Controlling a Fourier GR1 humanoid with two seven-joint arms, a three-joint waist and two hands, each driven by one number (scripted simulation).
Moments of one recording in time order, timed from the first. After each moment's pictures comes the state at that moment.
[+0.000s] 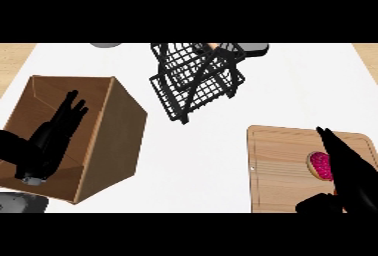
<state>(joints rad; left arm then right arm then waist) -0.09 0.46 -0.14 -1.58 0.35 0.13 0.12 -0.01 -0.64 0.40 -2.00 0.56 0.06 1.04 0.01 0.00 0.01</state>
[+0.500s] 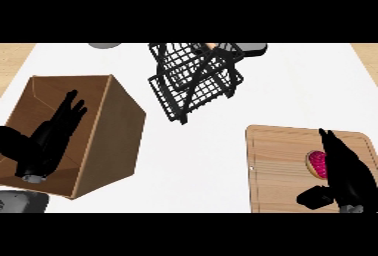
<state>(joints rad) -0.10 0.43 -0.10 -1.55 0.31 0.10 0.15 0.02 -0.56 0.36 -1.80 0.70 0.01 0.93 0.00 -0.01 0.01</state>
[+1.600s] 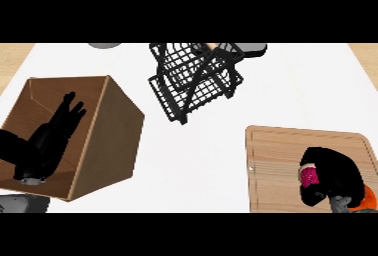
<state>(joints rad) -0.07 0.36 -0.02 -1.57 0.24 0.02 0.17 0.00 -0.48 0.33 -1.63 0.83 0.13 0.75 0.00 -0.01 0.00</state>
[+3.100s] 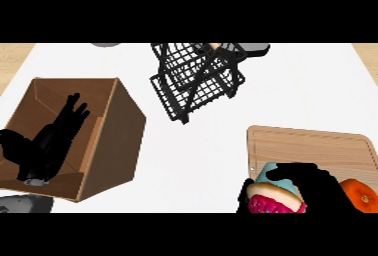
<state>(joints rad) -0.07 0.32 -0.02 -1.60 0.20 0.01 0.20 -0.12 -0.02 0.77 -2.28 1.72 0.09 1.16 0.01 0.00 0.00</state>
